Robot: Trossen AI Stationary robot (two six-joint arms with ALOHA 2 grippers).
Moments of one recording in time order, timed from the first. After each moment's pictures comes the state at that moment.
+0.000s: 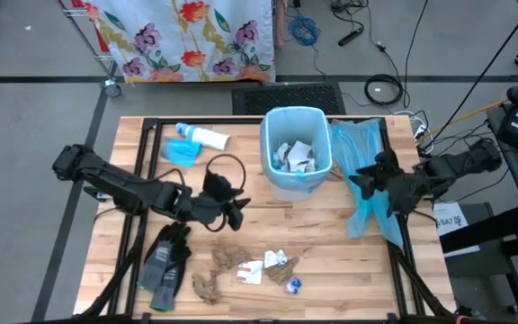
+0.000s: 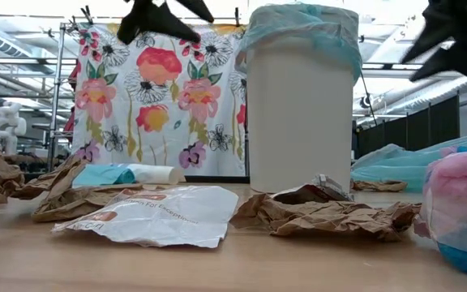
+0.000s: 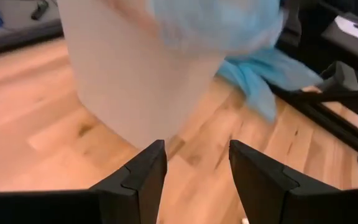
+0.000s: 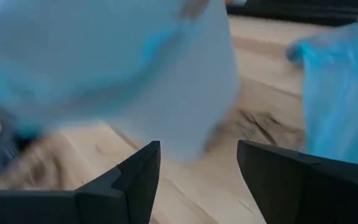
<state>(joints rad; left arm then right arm) -0.33 1.35 1.02 -0.27 -0.65 -0.79 0.37 0.52 0.70 -1.02 0.72 1.22</state>
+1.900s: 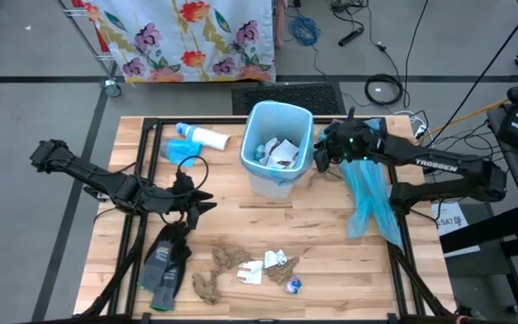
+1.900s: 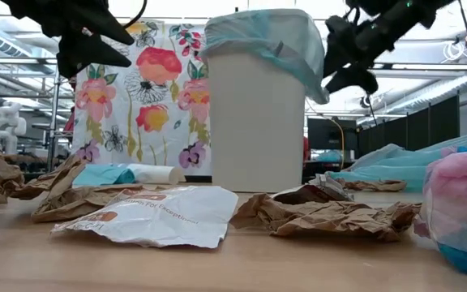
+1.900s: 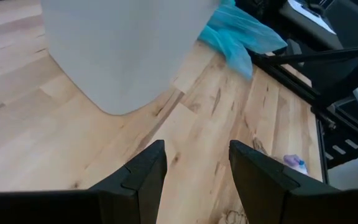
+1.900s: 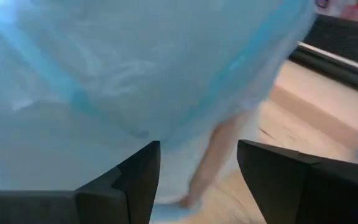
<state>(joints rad) -0.38 0.83 0.57 -0.24 -0.48 -0.78 -0.41 1.04 0.83 -0.42 0.00 0.45</state>
